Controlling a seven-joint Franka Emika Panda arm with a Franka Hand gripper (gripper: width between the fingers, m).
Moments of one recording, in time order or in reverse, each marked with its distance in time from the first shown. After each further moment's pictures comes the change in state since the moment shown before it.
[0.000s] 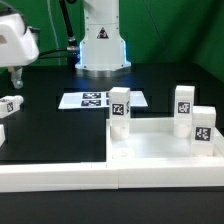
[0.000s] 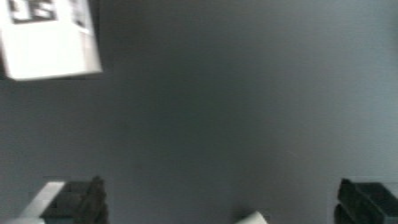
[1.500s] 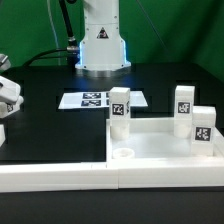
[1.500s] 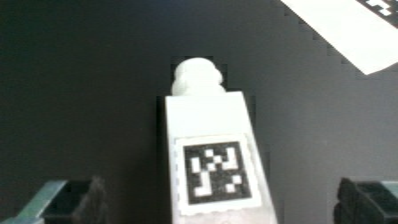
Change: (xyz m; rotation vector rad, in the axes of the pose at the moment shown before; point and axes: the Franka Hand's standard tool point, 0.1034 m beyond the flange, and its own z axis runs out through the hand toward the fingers) arm -0.027 0.082 0.060 -0.038 -0.623 0.053
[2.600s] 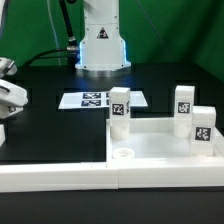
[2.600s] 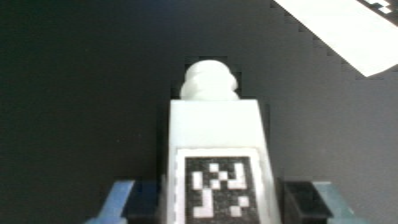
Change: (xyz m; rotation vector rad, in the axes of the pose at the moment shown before) arm 0.002 -0.006 0.010 0.003 -0.018 0.016
